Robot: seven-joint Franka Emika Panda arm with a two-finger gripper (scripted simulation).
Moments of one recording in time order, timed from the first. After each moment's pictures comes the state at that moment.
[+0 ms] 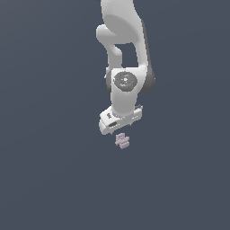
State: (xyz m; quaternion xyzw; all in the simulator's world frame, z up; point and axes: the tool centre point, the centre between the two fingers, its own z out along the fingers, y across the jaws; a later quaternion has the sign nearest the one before) arm -0.003 0.028 0.119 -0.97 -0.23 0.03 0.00
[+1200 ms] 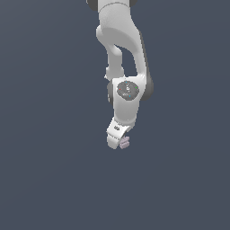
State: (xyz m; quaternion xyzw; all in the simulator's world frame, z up) arm 0.022 0.039 0.093 -0.88 -0.48 0.00 0.00
